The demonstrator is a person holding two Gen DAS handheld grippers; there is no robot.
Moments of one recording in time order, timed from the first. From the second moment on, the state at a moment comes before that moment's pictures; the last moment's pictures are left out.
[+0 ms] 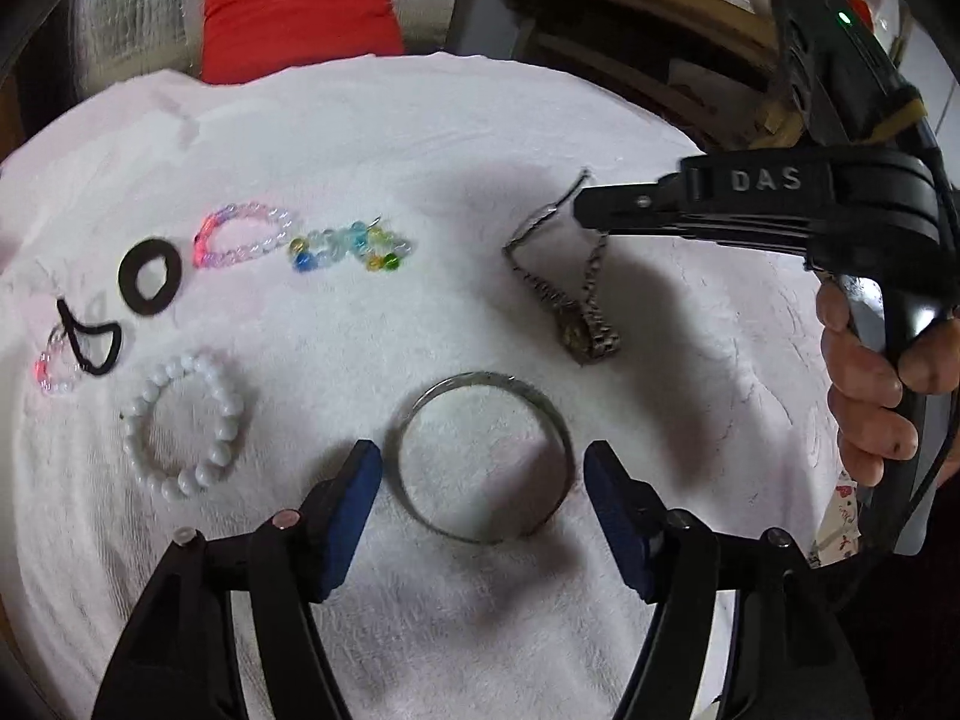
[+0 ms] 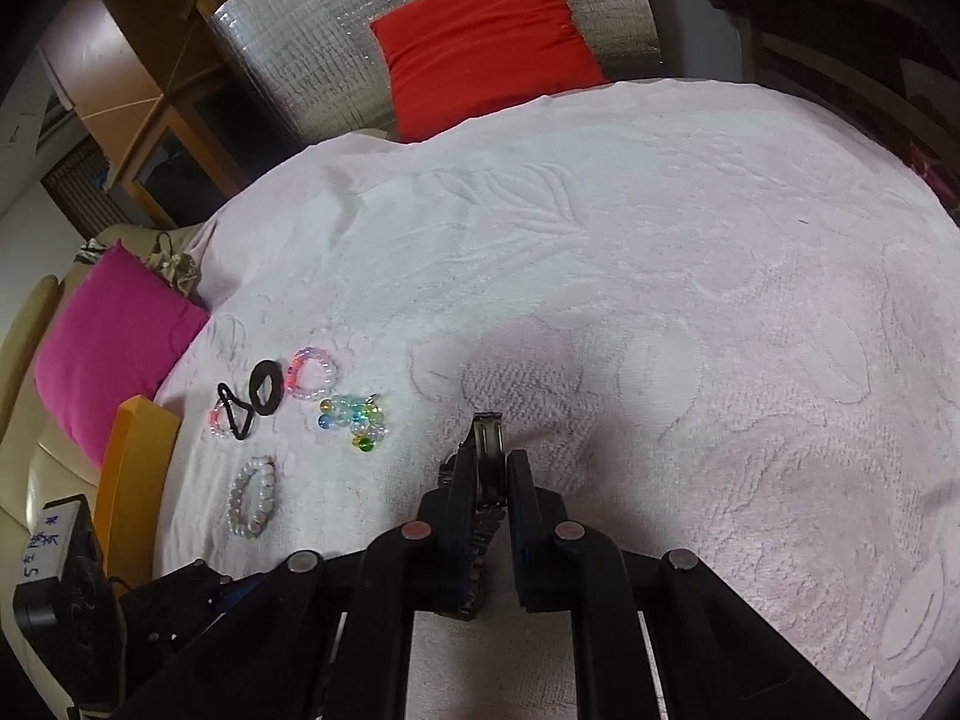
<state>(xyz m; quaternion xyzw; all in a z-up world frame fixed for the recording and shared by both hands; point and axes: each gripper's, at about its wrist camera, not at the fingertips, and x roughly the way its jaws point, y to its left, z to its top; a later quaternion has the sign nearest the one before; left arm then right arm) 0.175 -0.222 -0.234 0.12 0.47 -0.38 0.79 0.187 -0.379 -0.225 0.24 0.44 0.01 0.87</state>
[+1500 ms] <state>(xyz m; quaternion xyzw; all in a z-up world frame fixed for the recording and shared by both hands) 0.104 0.138 -0.081 -0.04 0.32 -0.07 0.95 0.193 -0.096 -0.080 0.19 0.33 0.30 0.87</state>
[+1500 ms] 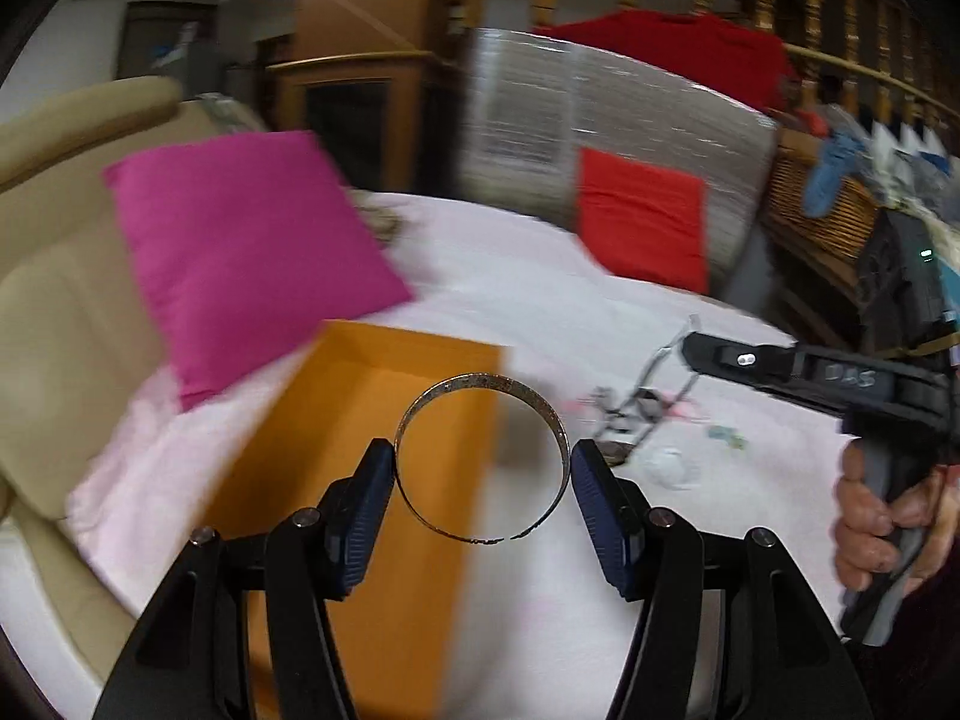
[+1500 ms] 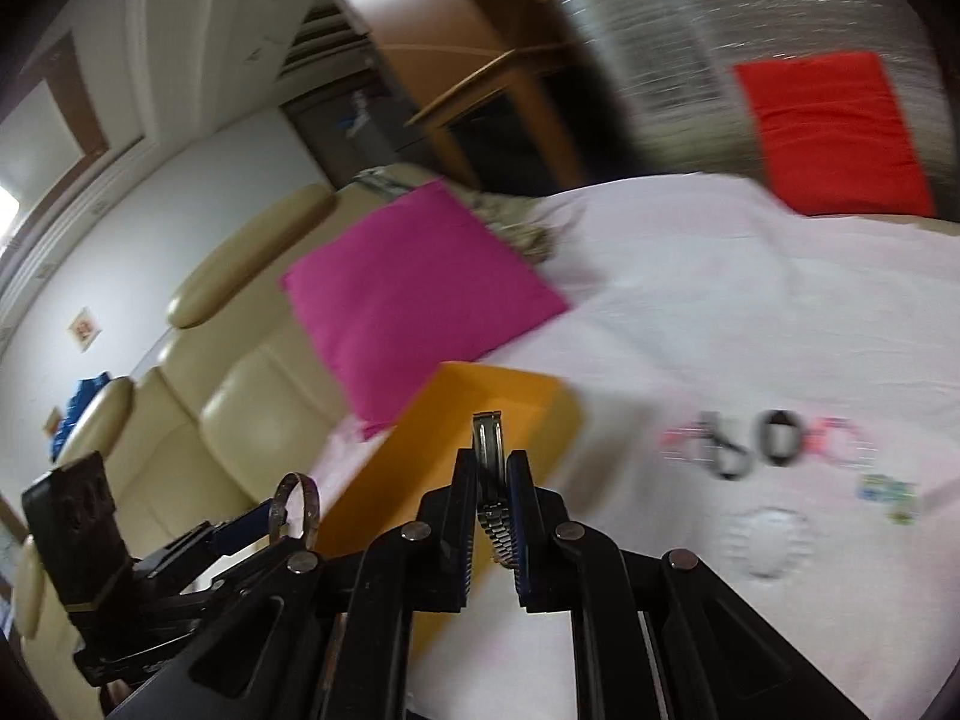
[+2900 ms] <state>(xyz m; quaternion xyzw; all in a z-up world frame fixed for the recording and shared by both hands) 0.133 0.152 -0.151 -0.02 0.41 -0.02 0.91 0.204 -0.150 -0.132 0.22 0.38 0.18 0.88</state>
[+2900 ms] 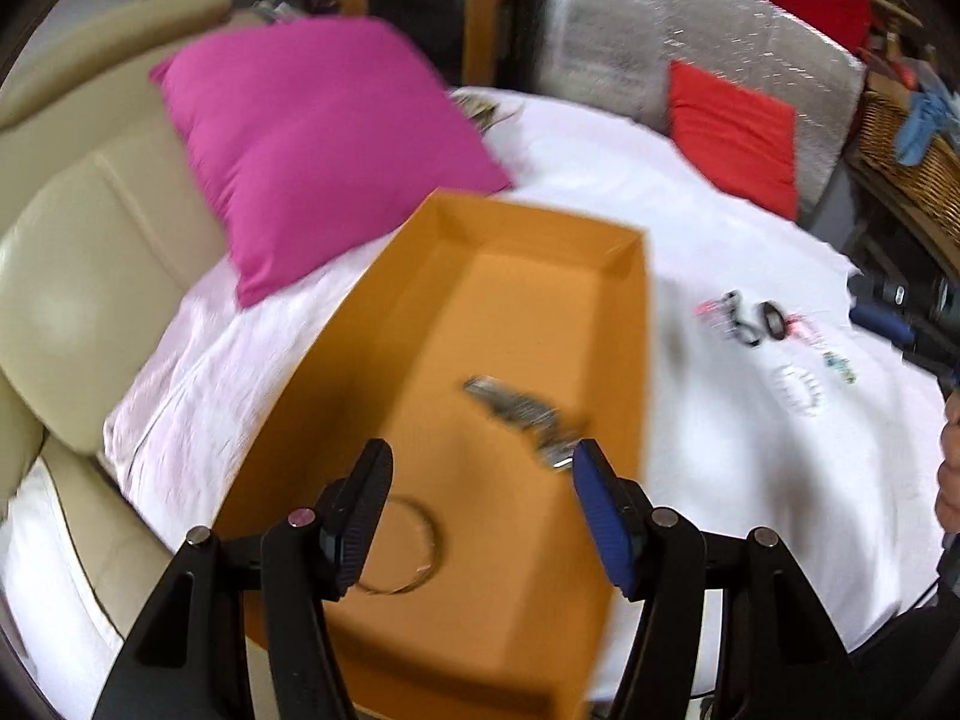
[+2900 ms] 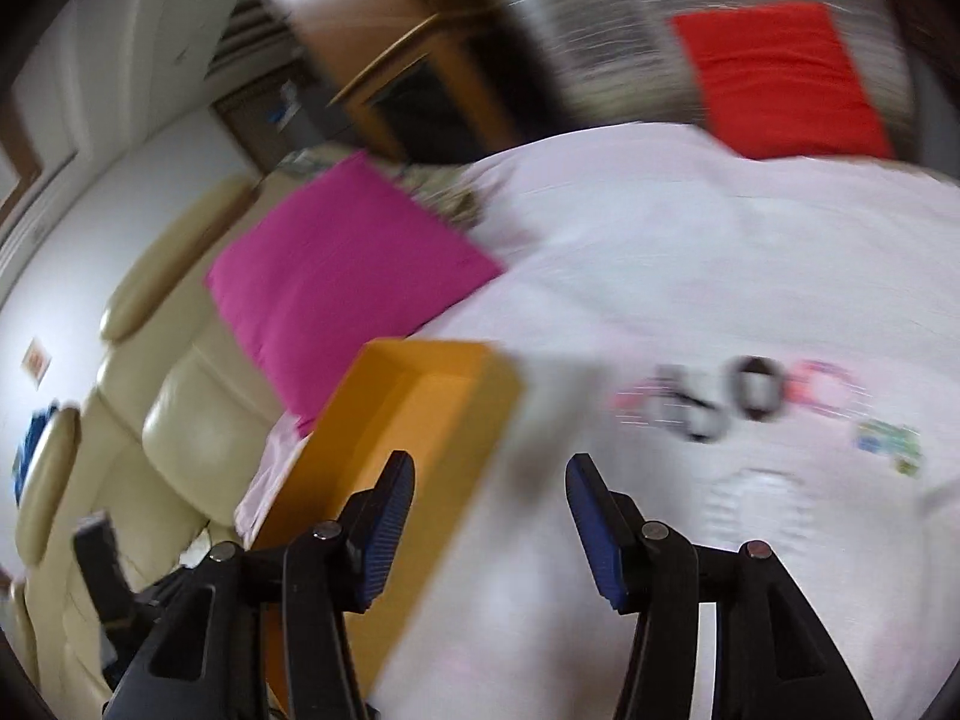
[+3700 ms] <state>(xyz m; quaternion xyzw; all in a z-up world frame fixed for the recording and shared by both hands) 0.195 -0.052 -0.196 -0.03 0.42 -0.21 0.88 0.202 -0.342 -0.216 0.32 0.42 0.06 0.84</state>
